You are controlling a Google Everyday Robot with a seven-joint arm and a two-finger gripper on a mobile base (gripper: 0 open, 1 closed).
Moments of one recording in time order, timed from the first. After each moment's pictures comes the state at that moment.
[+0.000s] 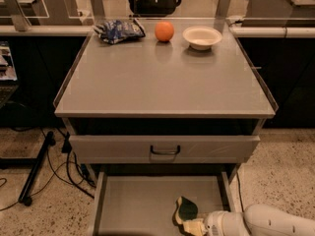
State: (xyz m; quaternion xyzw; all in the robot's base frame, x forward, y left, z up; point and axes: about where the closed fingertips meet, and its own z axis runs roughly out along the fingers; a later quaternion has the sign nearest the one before) arm 0.375 -0.127 0.414 -0.19 0.90 0.32 0.22
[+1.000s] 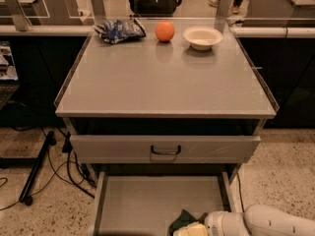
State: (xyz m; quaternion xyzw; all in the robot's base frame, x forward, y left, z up) arm 0.375 -0.127 0.414 -0.19 0.90 0.32 0.22
